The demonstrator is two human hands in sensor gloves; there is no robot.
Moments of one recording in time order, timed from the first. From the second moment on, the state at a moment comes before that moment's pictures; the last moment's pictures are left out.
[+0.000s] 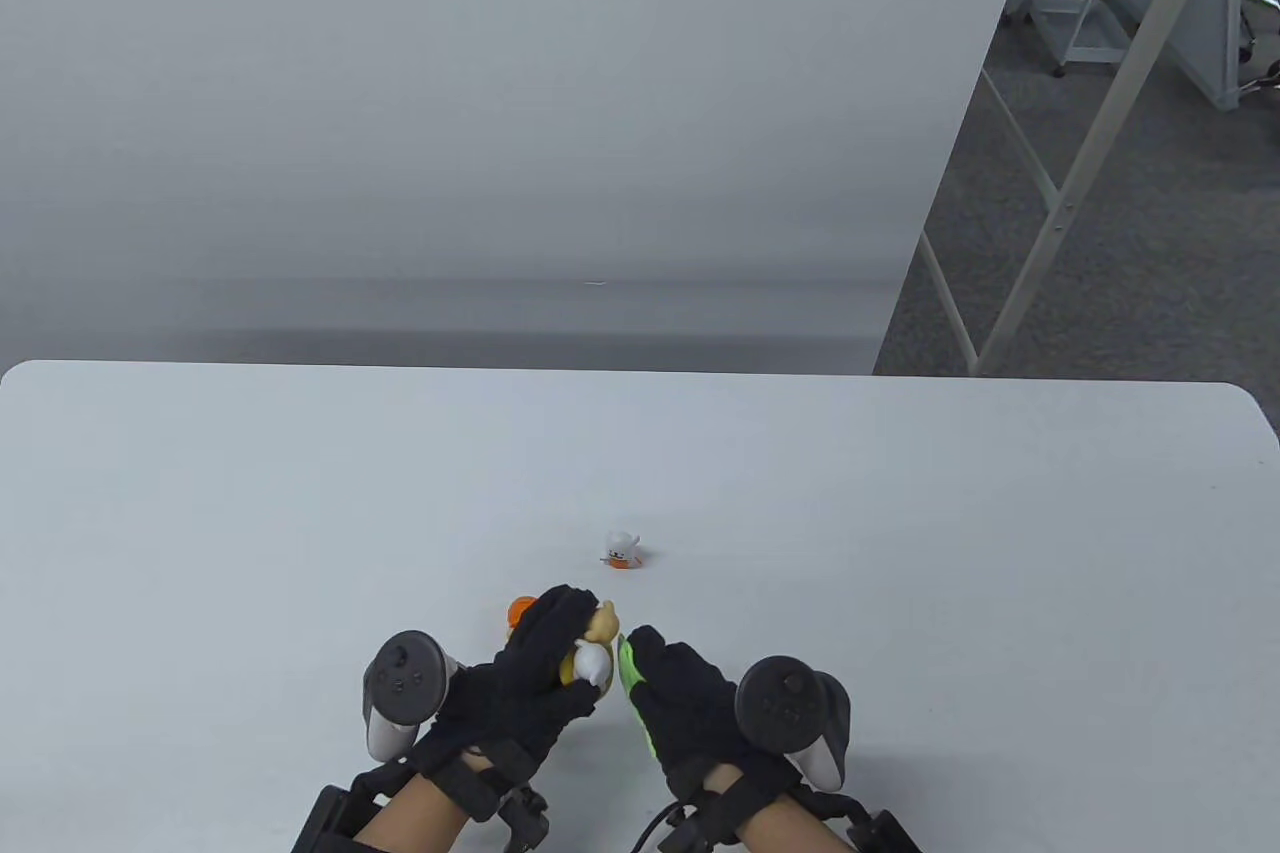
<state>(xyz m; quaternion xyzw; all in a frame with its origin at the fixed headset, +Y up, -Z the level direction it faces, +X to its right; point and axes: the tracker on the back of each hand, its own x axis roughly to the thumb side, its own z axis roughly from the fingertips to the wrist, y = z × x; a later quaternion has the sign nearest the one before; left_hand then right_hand) -0.160 -0.746 -0.300 -0.03 -0.34 0.59 0.74 0.084 -0.746 -0.293 0.18 0.01 0.81 0.55</state>
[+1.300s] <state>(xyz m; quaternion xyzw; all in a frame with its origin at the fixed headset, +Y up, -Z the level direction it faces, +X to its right) -0.156 -0.747 -0.298 -0.11 -0.24 0.59 0.76 0.065 -0.730 -0.278 0.29 -0.06 0.84 0.45</state>
